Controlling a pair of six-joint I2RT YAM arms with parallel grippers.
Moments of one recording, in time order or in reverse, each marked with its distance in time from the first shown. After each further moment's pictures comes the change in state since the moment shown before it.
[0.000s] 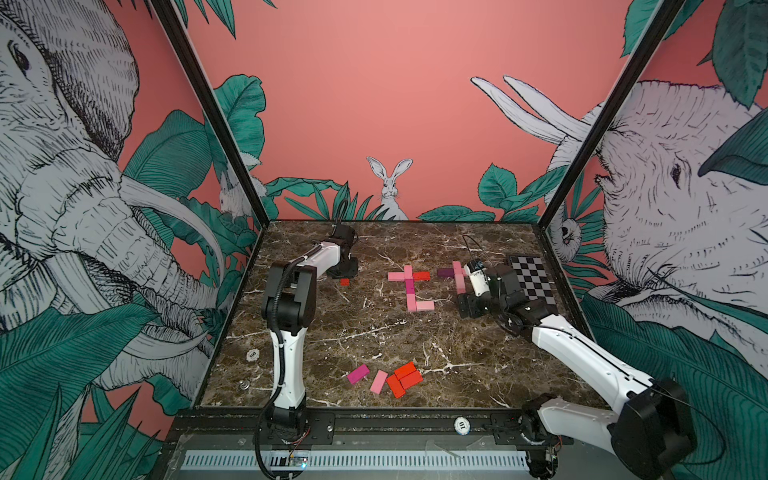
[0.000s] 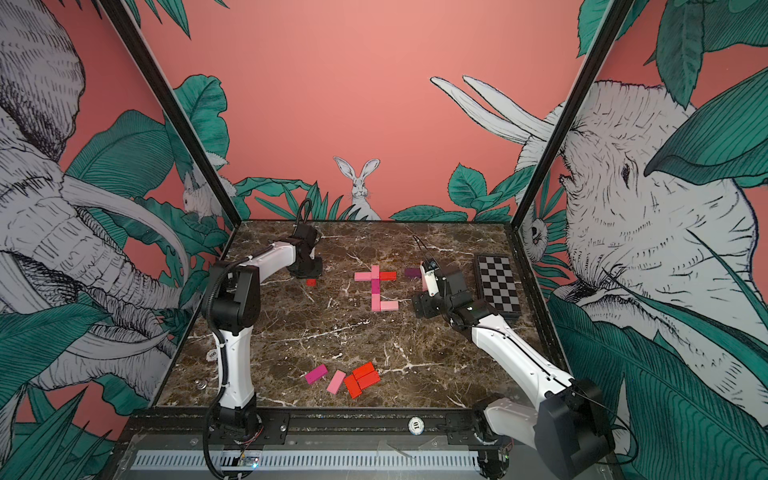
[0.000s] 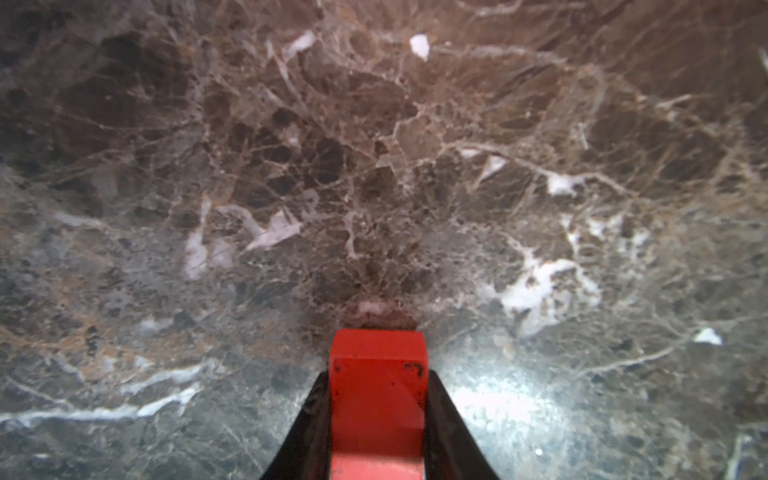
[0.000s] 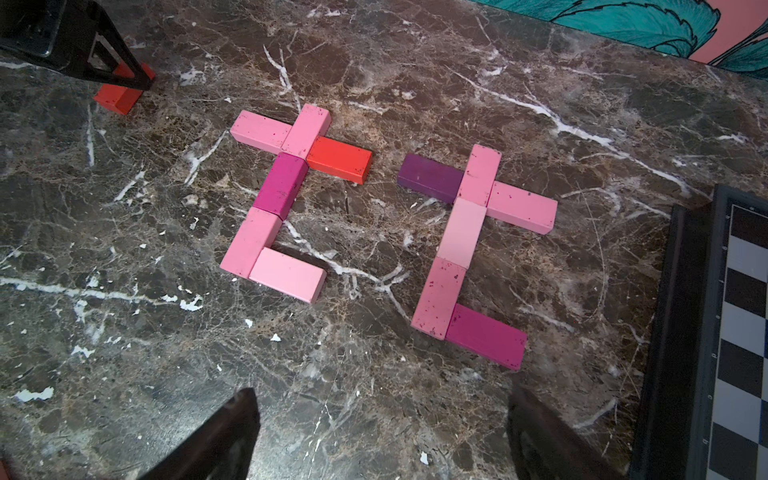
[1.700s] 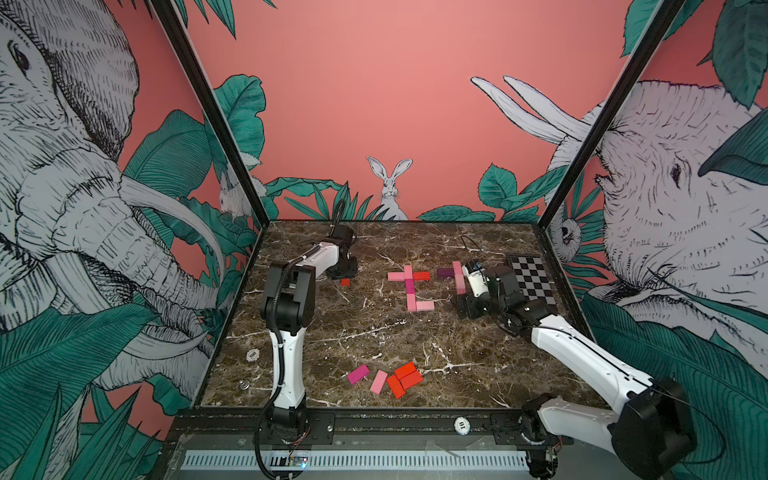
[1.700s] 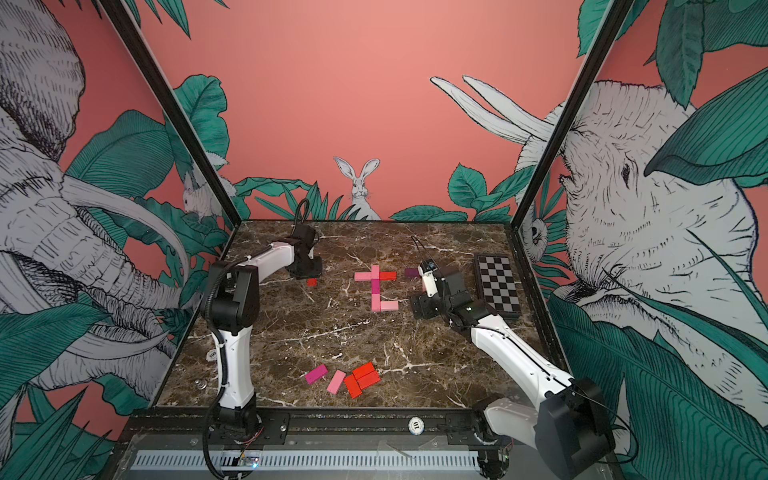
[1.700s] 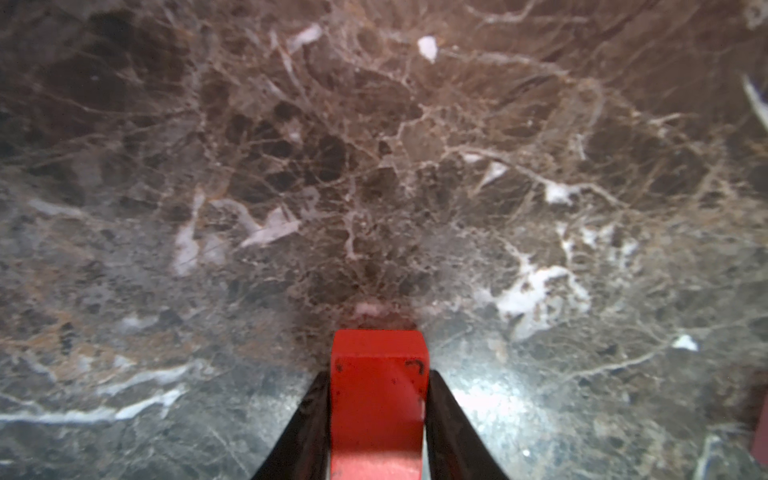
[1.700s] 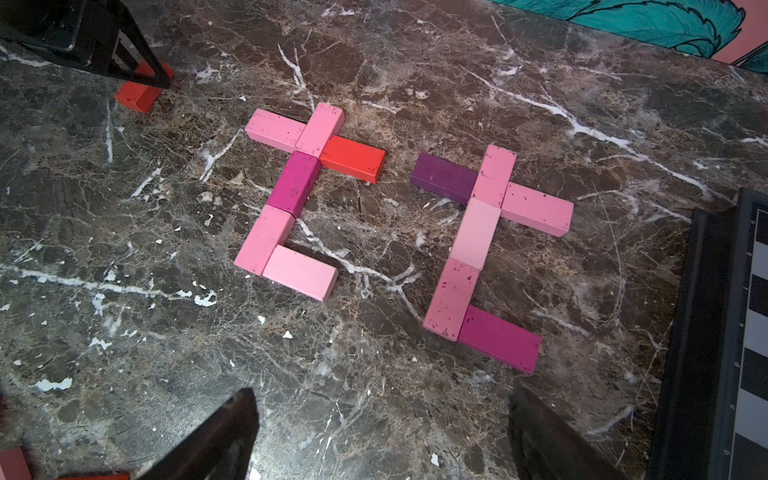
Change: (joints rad) left arm 0.005 -0.002 -0.009 0.013 0.063 -0.041; right arm 0.011 0.001 0.000 0.000 -0.019 0.000
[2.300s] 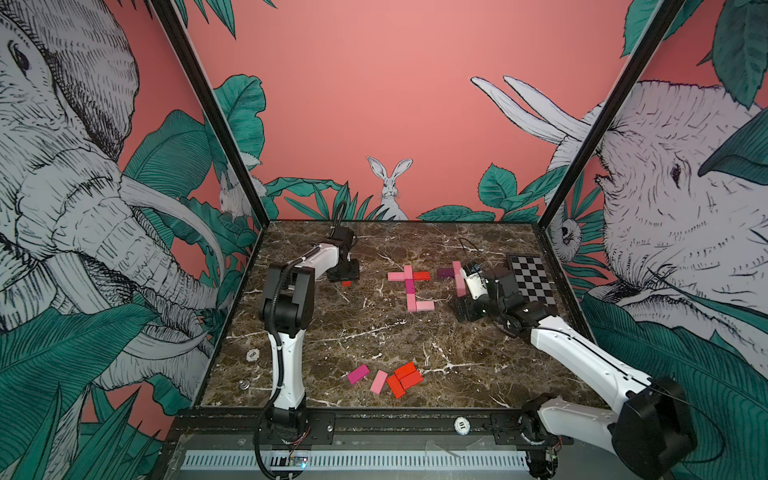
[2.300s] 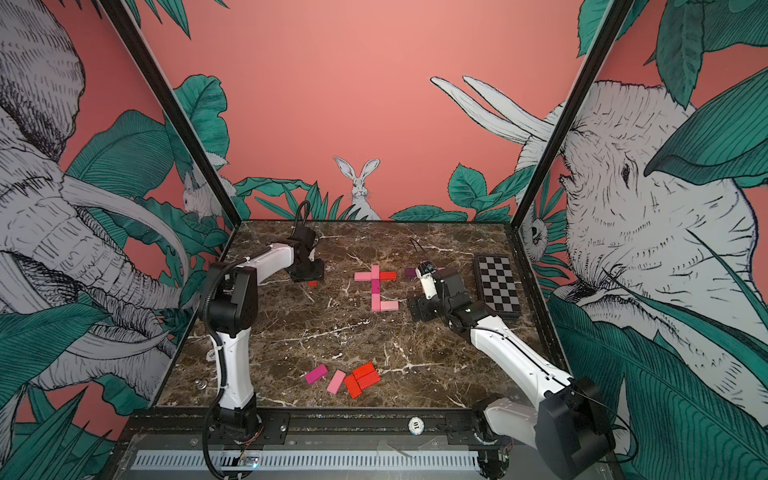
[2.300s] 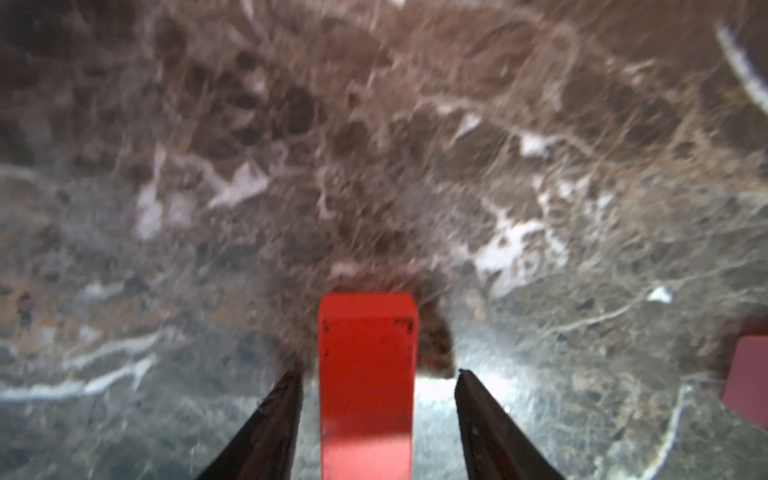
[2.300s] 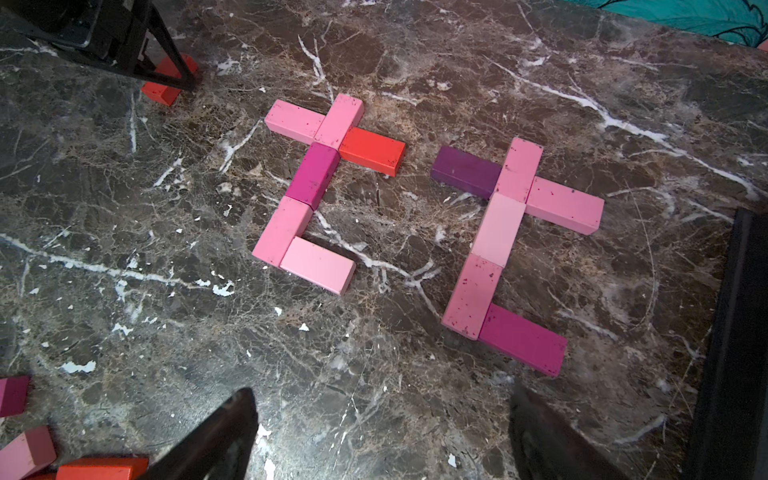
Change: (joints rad) left arm 0.000 -0.048 -0.059 -0.018 0.016 0.031; right arm 0.009 0.000 -0.017 0.011 -0.044 -0.006
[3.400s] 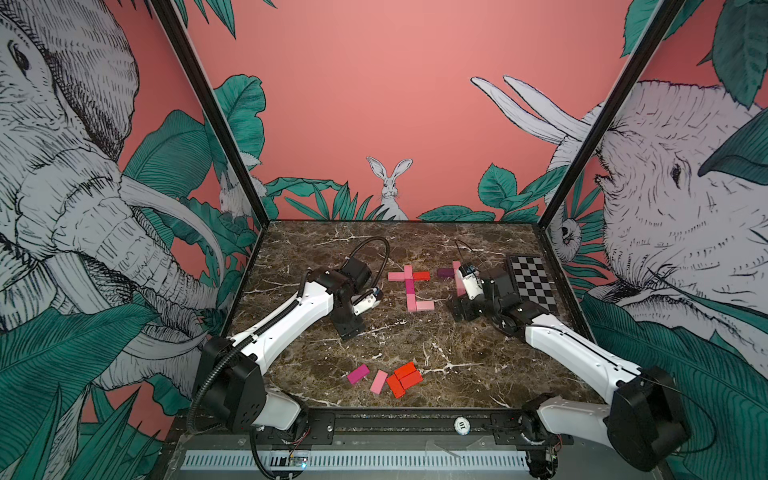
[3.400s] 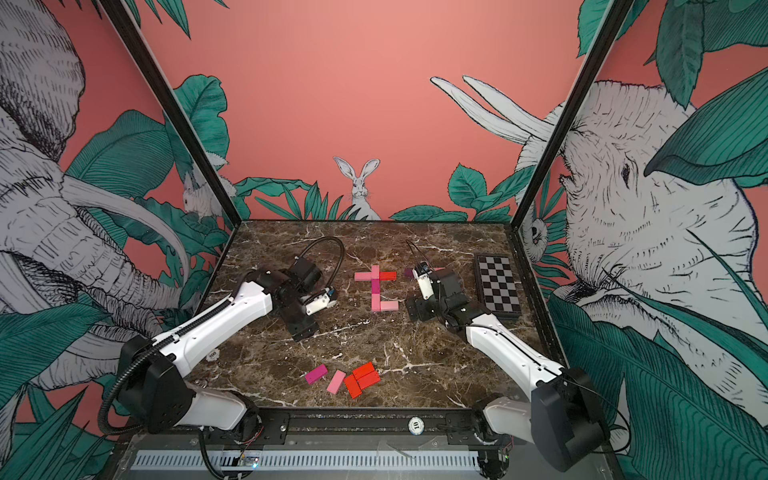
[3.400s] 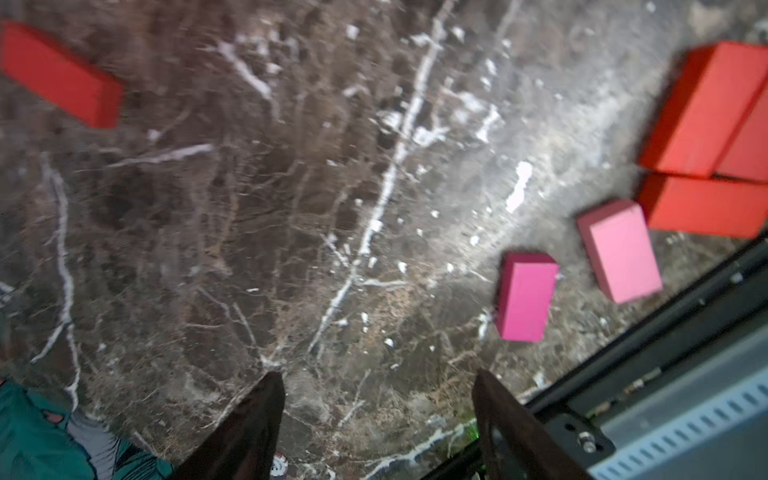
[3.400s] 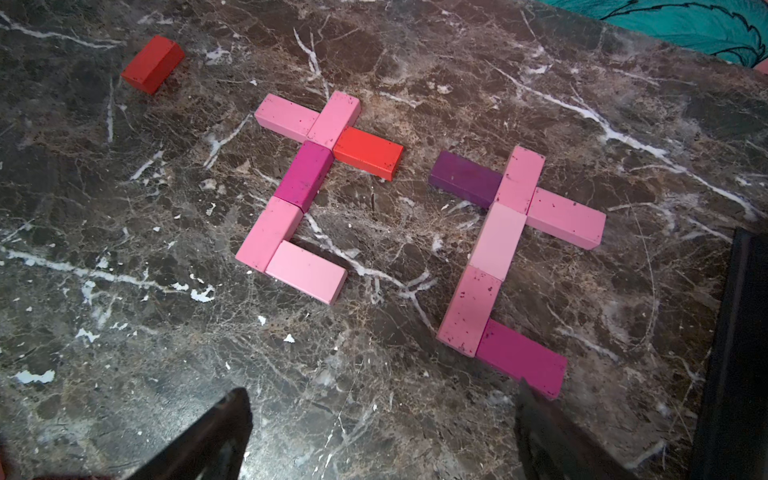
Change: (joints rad) left arm -0.360 -0.679 -0.396 -0.511 -0.024 0.708; right arm 0.006 0.054 -0.024 0.080 0.026 -0.040
